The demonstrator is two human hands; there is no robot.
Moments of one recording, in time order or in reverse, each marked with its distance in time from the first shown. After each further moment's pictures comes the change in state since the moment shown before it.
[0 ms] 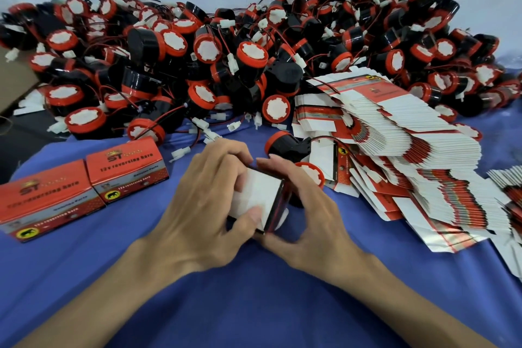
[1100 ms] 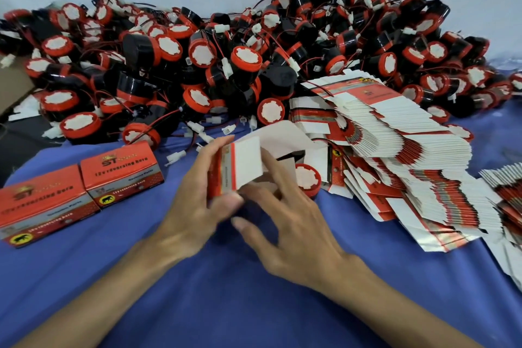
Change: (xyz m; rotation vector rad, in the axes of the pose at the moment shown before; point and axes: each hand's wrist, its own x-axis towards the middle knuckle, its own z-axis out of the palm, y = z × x) left_hand -0.003 -0.020 0.018 -0.603 0.027 -0.348; right_hand 0.005 -0.011 0.010 -0.270 -0.077 -0.021
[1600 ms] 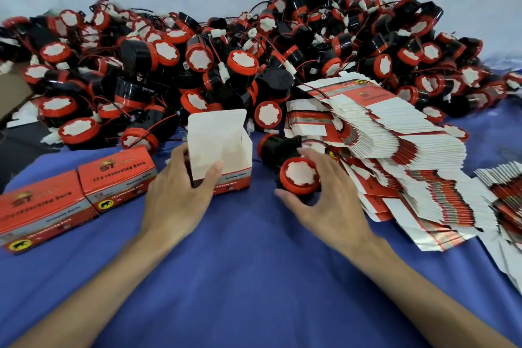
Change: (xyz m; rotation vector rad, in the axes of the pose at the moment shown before) left_hand 0.009 -0.023 -0.013 0.595 0.284 -0.330; right_hand 0.000 0.039 -0.030 -0.156 0.120 0.413
